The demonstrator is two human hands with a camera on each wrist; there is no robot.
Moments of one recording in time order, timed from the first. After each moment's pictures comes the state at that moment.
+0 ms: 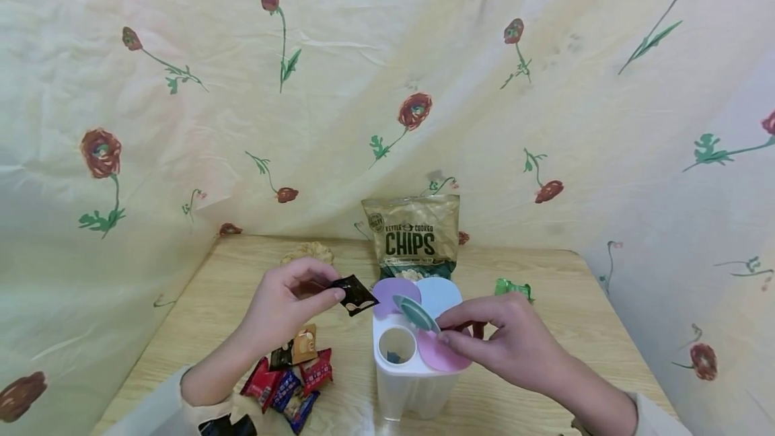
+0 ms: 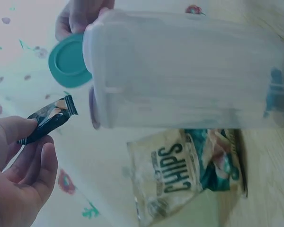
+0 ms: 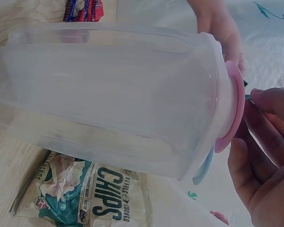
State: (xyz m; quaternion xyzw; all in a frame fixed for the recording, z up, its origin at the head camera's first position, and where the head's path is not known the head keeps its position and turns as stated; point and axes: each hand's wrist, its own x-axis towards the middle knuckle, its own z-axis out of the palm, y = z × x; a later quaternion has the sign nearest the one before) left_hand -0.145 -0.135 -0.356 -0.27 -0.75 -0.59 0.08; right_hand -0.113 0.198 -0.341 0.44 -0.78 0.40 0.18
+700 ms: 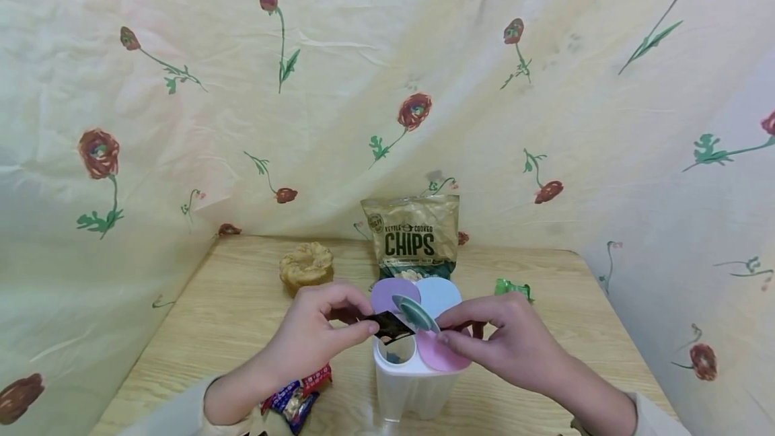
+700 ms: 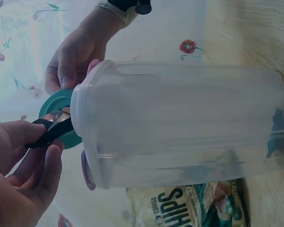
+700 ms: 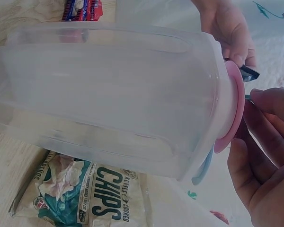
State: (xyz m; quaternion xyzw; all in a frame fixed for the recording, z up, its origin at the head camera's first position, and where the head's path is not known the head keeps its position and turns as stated) left_hand -0.121 -0.098 -0.352 -0.32 -0.75 -0.58 0.04; right_hand -0.114 0.198 -0.340 0.44 -0.78 0.40 0.18
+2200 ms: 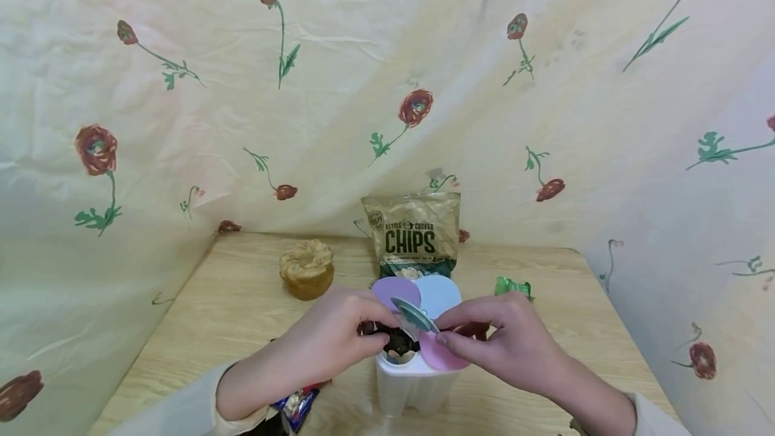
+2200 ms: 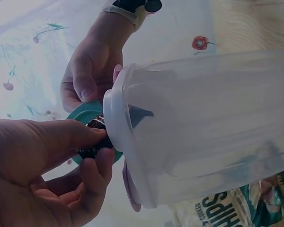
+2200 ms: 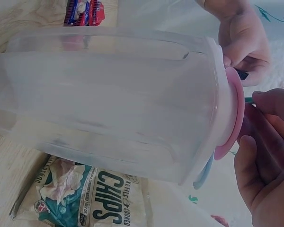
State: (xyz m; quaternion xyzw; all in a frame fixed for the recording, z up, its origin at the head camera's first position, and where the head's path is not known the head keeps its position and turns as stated) left_hand -0.122 -0.078 -0.323 -0.38 -0.86 -0.34 -0.01; right_hand -0.109 0.194 -0.338 0.39 -0.81 0.42 0.14
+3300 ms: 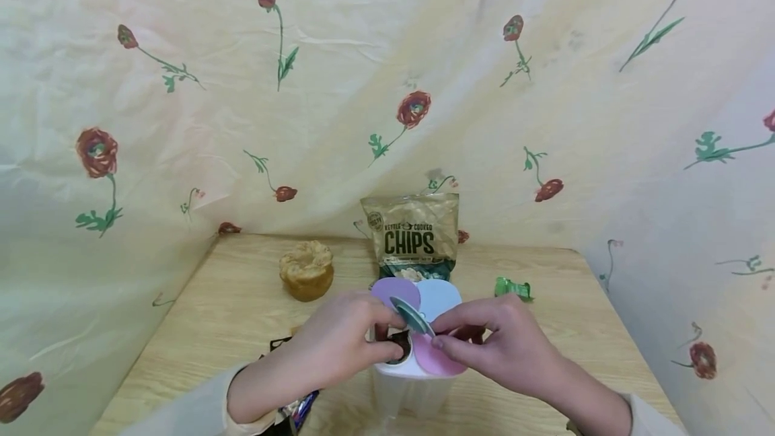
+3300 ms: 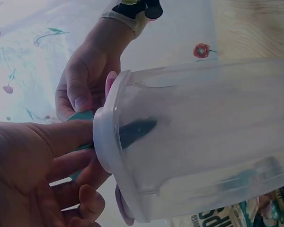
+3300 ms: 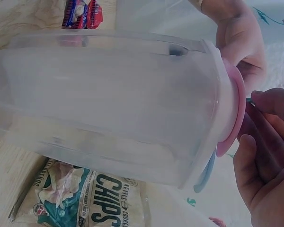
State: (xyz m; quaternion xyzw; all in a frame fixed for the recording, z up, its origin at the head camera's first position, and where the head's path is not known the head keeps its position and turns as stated) left_hand -0.121 -0.067 -0.328 -0.36 -0.89 -0.28 -0.02; right_hand -0.108 0.194 -0.343 0.41 -0.79 0.43 0.14
